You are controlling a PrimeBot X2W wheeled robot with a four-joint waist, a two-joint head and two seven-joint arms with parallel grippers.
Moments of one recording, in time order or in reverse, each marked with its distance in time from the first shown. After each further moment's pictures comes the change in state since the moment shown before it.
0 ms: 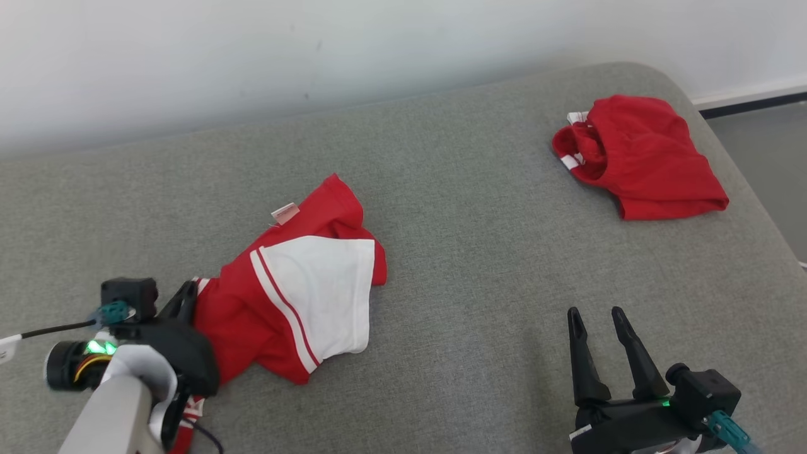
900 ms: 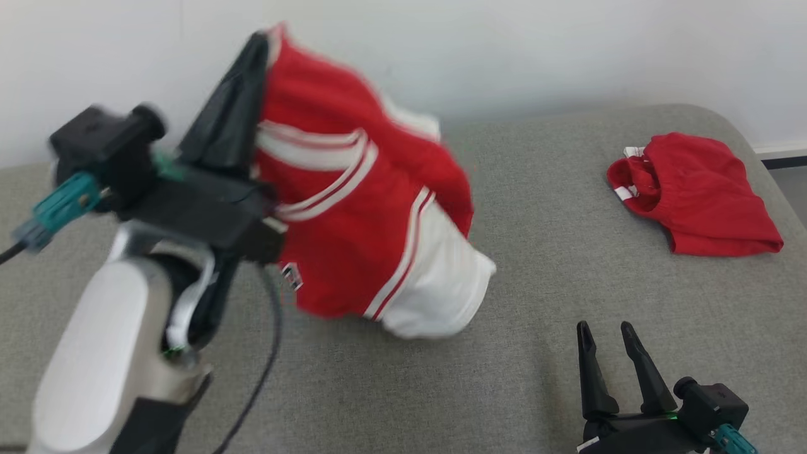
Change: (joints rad) left arm -0.160 -0.053 -0.087 -0.755 -0.115 0.071 0.051; right arm 0.038 0.000 -0.022 0.000 0.003 0.000 0.000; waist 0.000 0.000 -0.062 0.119
